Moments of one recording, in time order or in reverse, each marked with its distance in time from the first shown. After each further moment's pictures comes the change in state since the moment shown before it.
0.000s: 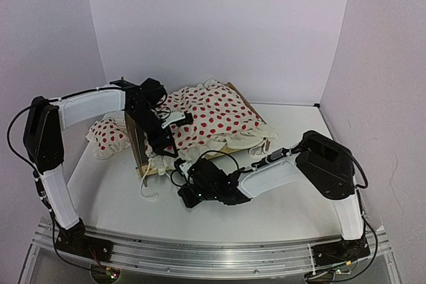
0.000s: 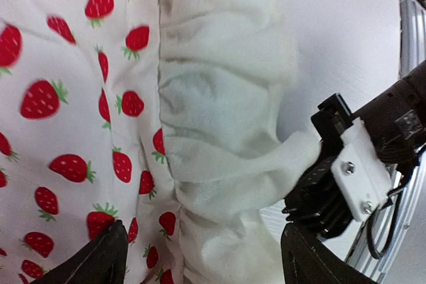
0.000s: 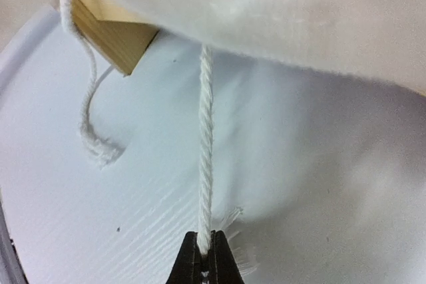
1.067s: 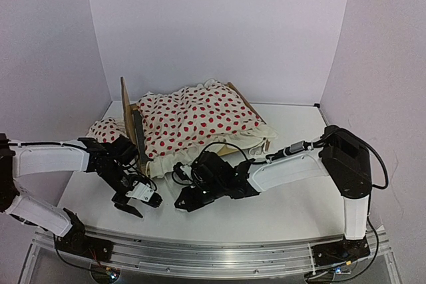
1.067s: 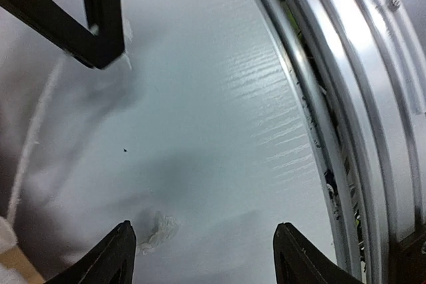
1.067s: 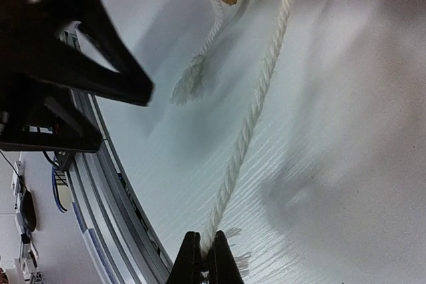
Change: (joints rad) left arm -0.087 -0.546 -0.831 0.183 0.022 0.677; right arm 0.008 -0.126 -0.014 -0.167 -0.327 0.216
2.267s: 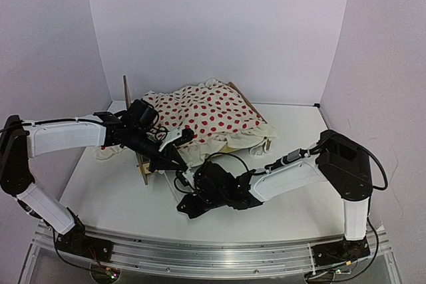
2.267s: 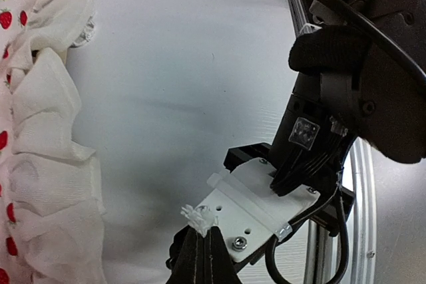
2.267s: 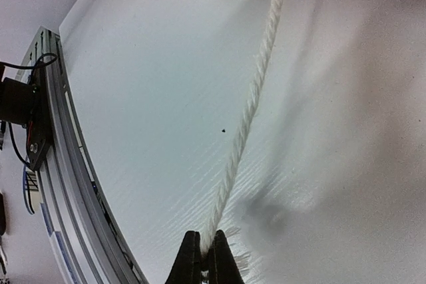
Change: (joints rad) left arm -0.038 0.238 0.331 0.305 0.244 -0.755; right arm 0.036 0.000 -0.094 0.144 0.116 -0.039
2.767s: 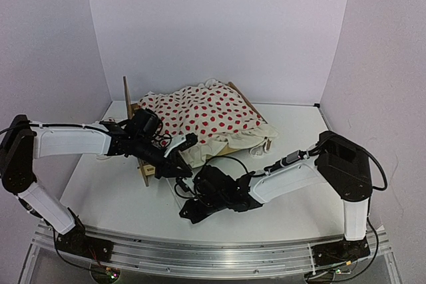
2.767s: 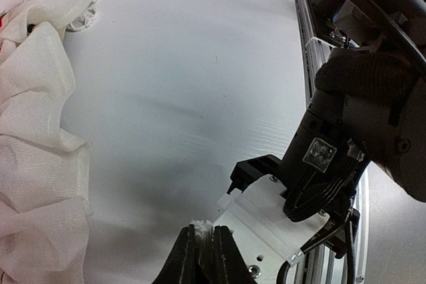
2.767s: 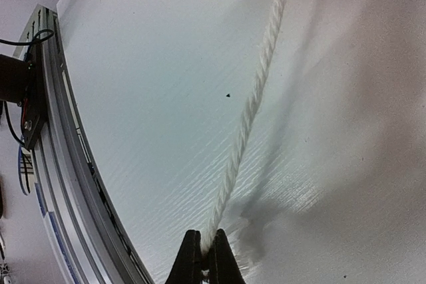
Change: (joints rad) left arm -0.033 0.030 -0.085 0.163 -0.018 -0.184; right arm 0.013 0.003 -0.009 -0.048 -0.030 -0.015
